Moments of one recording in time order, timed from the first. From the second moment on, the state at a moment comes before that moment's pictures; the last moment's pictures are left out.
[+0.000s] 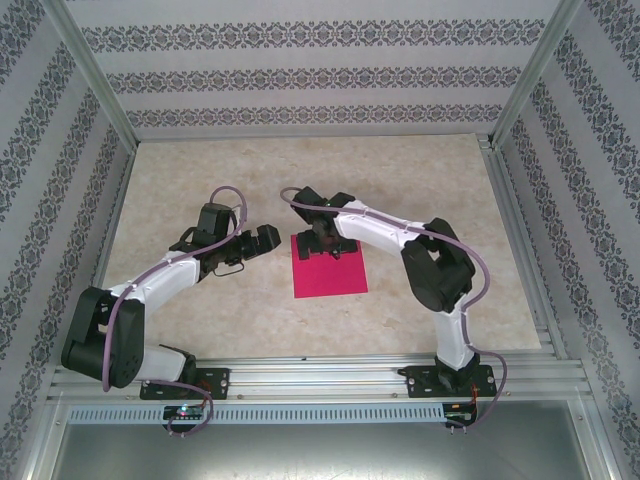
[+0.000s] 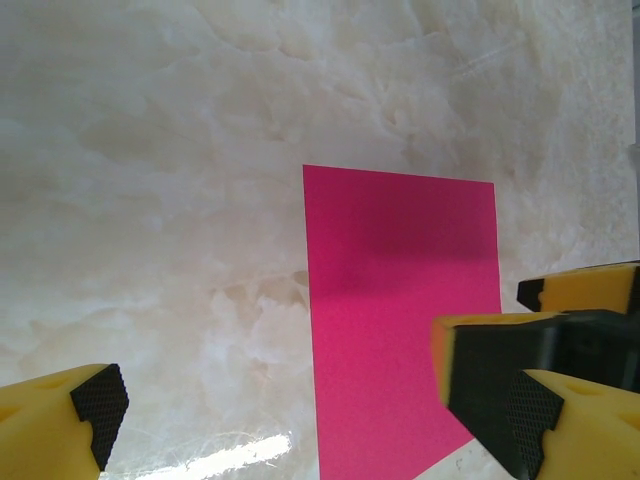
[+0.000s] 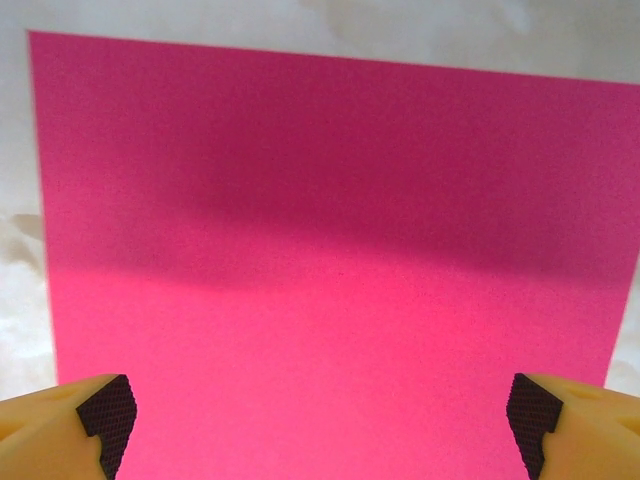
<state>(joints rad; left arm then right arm) -0.26 1.37 0.71 -0.15 0.38 -0.64 0.74 2.04 1.56 -0.91 0.10 0.60</state>
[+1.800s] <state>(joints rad) -0.26 1.37 0.71 -0.15 0.37 -0.64 0.74 2.11 1.54 -0.87 0.04 0.63</state>
